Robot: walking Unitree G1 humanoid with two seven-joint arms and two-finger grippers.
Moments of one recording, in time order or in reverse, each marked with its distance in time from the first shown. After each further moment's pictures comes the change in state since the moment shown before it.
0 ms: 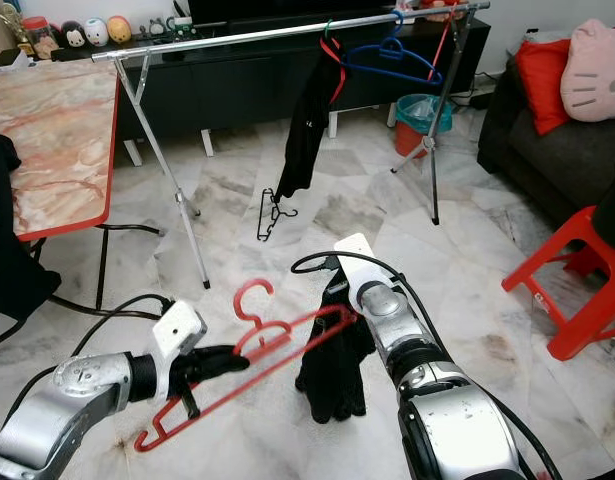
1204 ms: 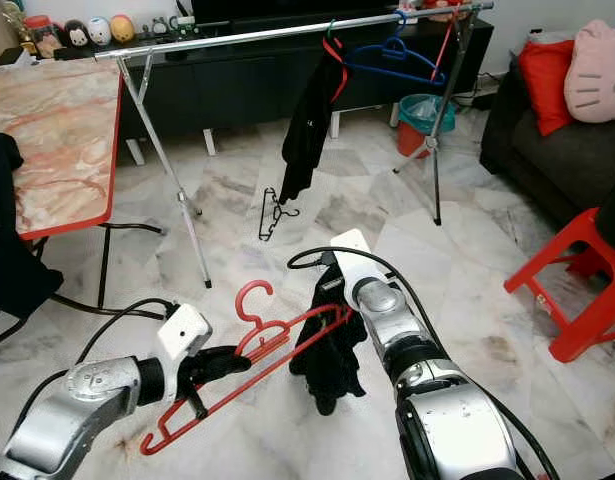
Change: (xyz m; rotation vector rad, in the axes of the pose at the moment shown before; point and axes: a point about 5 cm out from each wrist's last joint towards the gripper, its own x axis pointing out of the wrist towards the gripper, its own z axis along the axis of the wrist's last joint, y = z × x) left arm 0.013 -0.008 -0.005 -0.019 -0.005 0.050; right arm 0.001 0.005 0.008 0.027 -0.025 0.037
